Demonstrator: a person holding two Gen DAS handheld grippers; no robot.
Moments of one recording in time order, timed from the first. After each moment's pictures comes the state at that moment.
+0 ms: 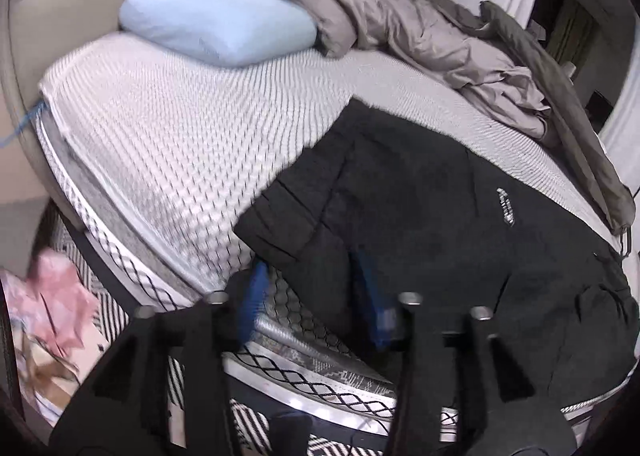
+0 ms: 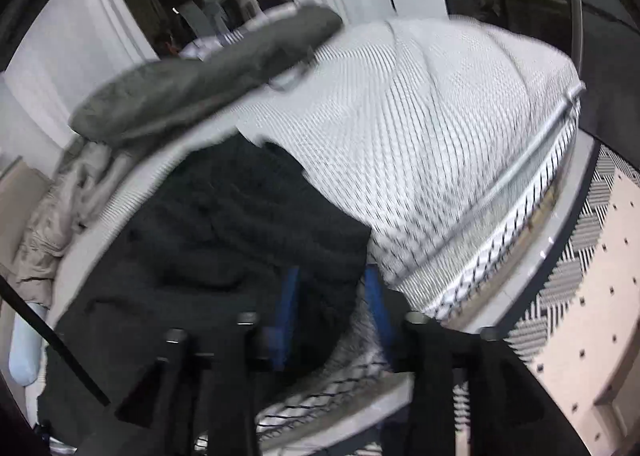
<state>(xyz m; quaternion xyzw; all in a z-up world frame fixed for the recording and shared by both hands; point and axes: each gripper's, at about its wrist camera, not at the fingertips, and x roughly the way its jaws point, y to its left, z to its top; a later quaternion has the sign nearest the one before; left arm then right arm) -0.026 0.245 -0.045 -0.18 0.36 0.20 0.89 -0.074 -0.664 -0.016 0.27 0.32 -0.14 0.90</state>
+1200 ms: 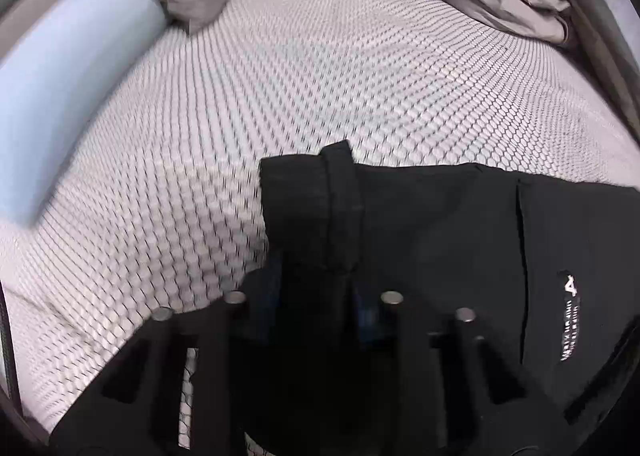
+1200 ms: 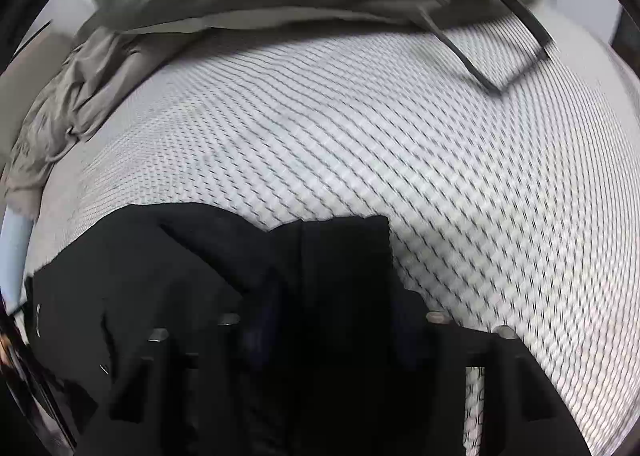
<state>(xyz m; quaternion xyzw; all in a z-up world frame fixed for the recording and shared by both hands) 0.306 0.265 -0.064 -0.03 0.53 0.10 0.84 0.286 -0.660 -0.018 0.11 0.50 0.02 0.86</state>
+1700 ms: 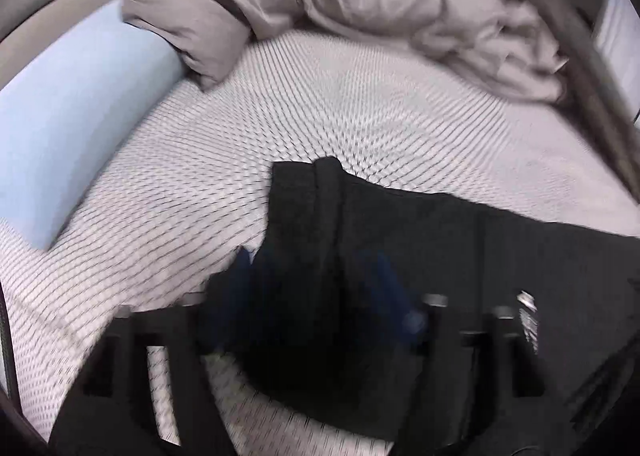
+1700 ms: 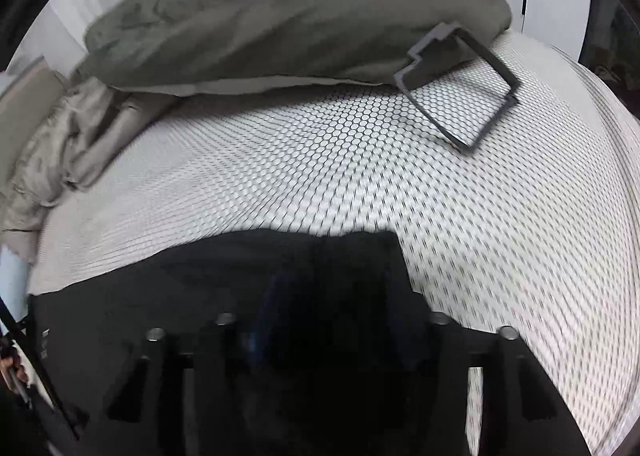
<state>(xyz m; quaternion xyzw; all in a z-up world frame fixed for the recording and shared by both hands) 0.307 0.269 -0.020 -0.09 0.44 0.12 0.89 0.264 -0.674 0.028 0.16 0.43 -0.02 0.89</state>
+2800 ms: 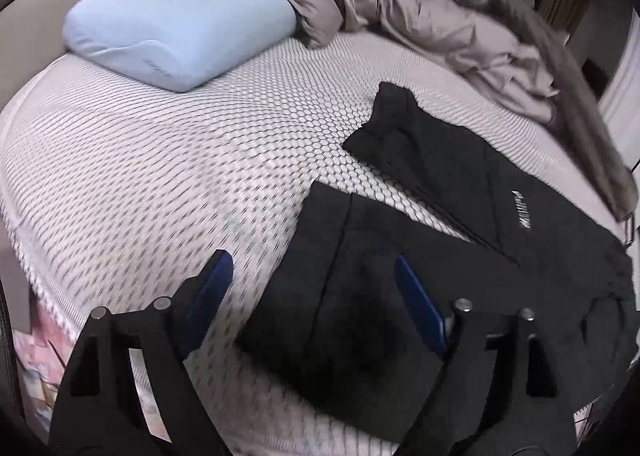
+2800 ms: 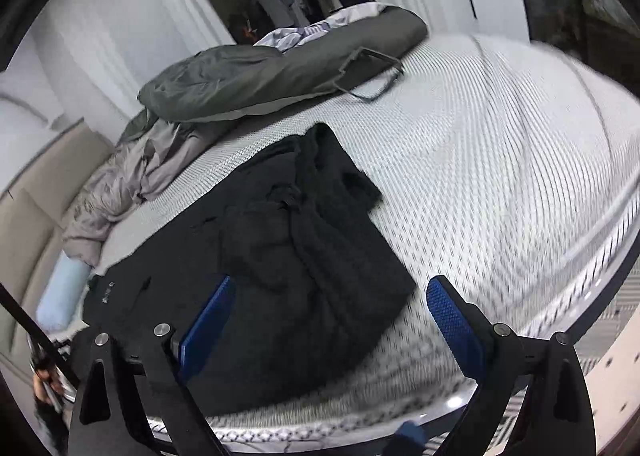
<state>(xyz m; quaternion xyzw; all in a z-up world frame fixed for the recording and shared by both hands) 0.067 0.326 -0.028 -0.17 0.41 0.16 0.88 -0.051 -0.684 -0.003 0.26 0.32 -0.01 0.91</state>
